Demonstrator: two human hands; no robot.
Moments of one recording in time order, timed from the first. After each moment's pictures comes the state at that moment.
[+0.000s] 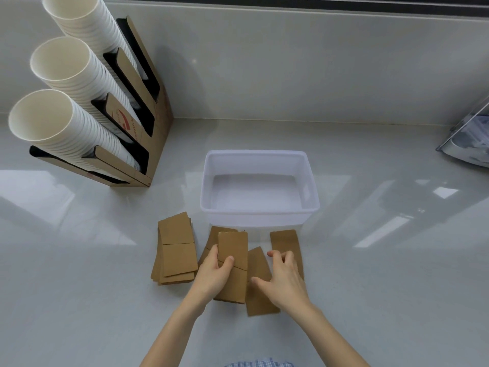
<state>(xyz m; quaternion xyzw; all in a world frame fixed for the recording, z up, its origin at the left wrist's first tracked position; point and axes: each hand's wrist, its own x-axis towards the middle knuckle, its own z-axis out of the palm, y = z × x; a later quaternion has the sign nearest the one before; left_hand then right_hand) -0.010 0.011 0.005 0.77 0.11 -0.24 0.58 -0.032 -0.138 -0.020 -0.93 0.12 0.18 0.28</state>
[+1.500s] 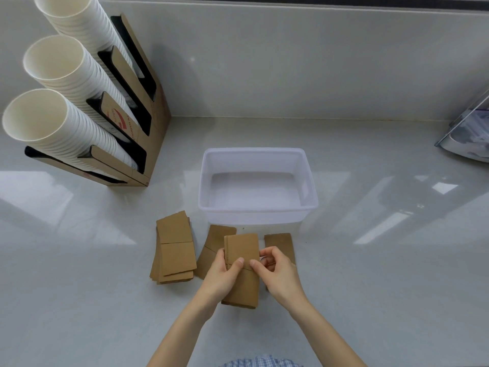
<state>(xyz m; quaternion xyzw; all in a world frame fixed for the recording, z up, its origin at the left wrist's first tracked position) -0.017 -0.002 -0.001 0.71 0.14 -0.27 0.63 -0.032 -0.131 -0.007 -0.80 0.18 0.11 0.56</state>
